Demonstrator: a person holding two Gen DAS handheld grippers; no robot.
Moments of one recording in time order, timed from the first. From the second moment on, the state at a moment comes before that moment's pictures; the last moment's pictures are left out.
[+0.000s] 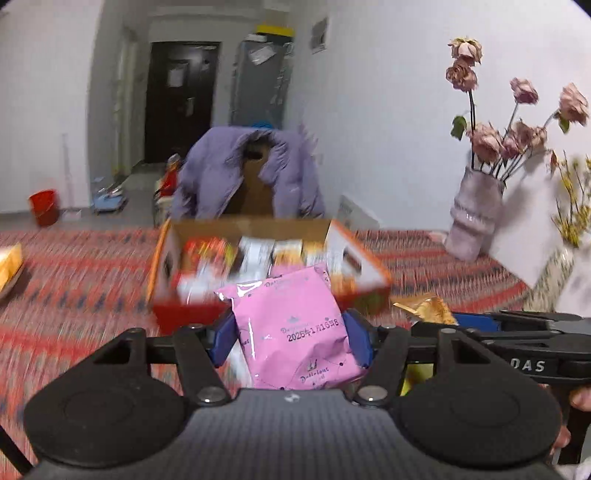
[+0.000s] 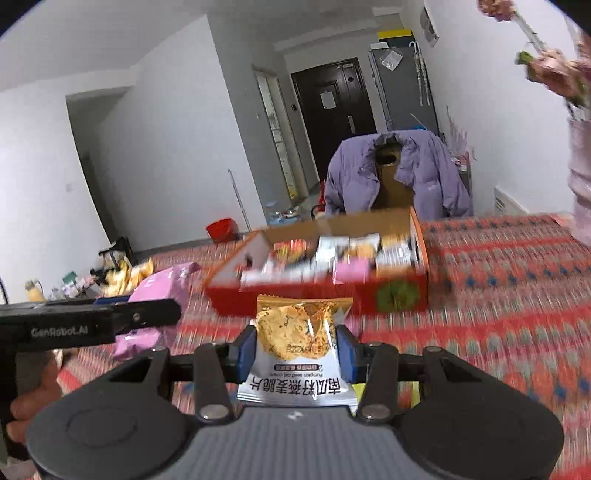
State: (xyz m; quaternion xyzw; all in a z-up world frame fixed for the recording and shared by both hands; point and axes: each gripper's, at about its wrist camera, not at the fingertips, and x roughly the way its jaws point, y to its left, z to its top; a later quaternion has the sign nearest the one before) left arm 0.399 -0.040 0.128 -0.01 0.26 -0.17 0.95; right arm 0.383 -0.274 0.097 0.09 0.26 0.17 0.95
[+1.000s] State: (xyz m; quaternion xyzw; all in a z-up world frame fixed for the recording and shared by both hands) left arm 0.678 -0.073 0.089 0.01 0.35 -0.10 0.93; right arm 0.669 -0.286 0.084 0.06 0.35 0.04 0.93
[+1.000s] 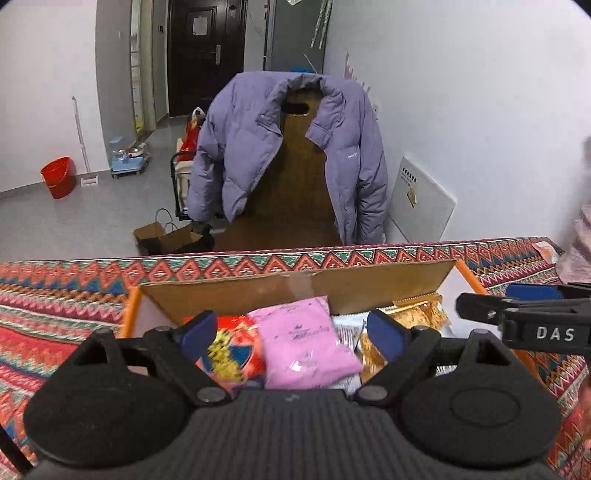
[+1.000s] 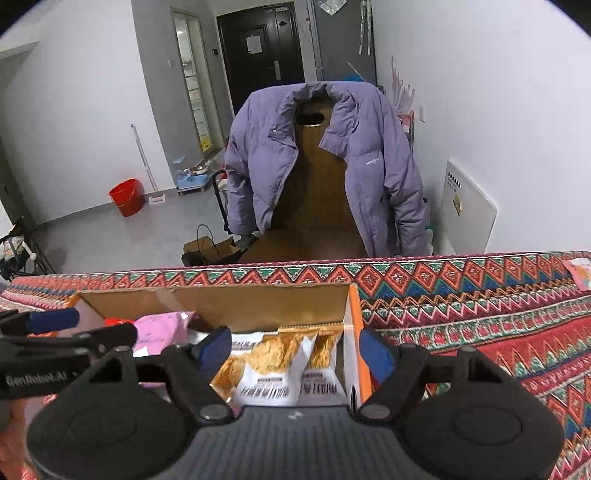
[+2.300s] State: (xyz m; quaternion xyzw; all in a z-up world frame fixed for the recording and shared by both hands) left arm 0.161 0.013 0.074 0.03 0.22 -0.03 0.97; right arm 0.151 -0.267 0.058 0.03 0.26 0.14 0.96
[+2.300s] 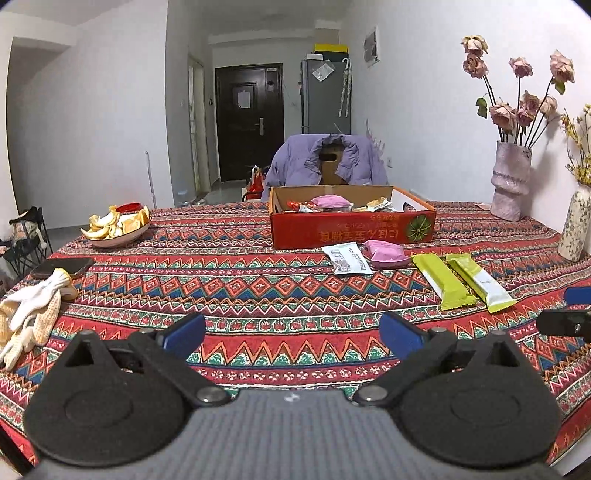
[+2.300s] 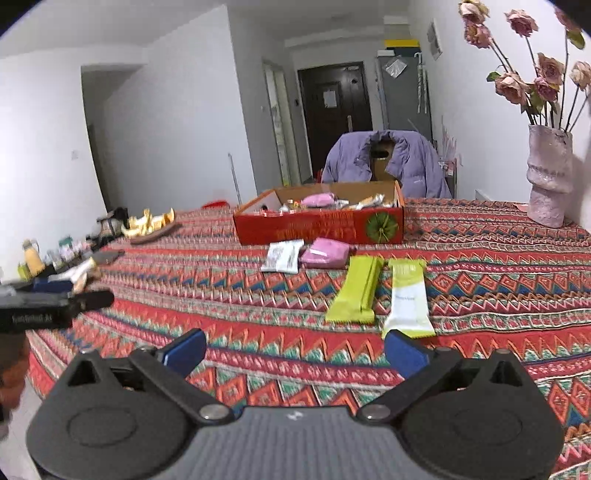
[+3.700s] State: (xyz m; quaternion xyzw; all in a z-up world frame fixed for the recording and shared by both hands) left arm 0.436 -0.050 0.010 0.01 0.34 -0.08 0.94; right arm 0.458 -0.234 0.028 0.03 0.31 0.18 0.93
